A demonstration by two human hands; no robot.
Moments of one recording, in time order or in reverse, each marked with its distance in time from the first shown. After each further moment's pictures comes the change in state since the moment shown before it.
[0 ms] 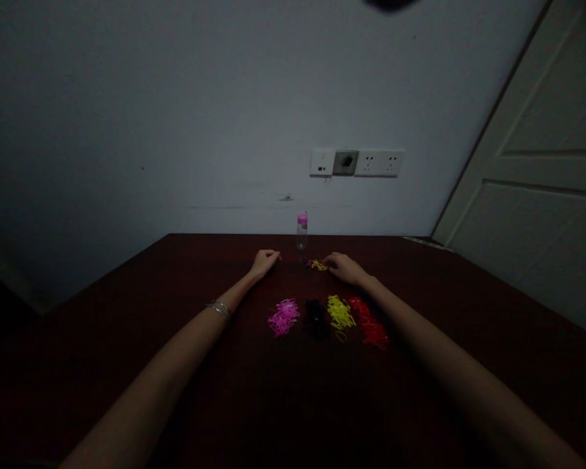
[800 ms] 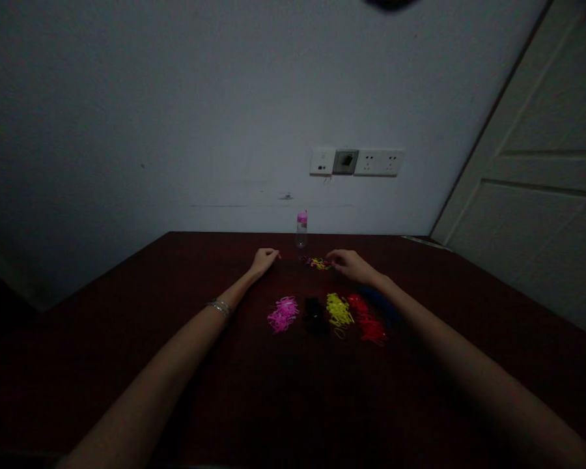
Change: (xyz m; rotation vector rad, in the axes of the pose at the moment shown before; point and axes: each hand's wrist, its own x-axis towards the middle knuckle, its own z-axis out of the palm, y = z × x) left_hand 0.002 -0.001 0.000 0.027 0.011 0.003; right_hand -0.016 -0.004 -0.024 0.161 0.065 -0.085
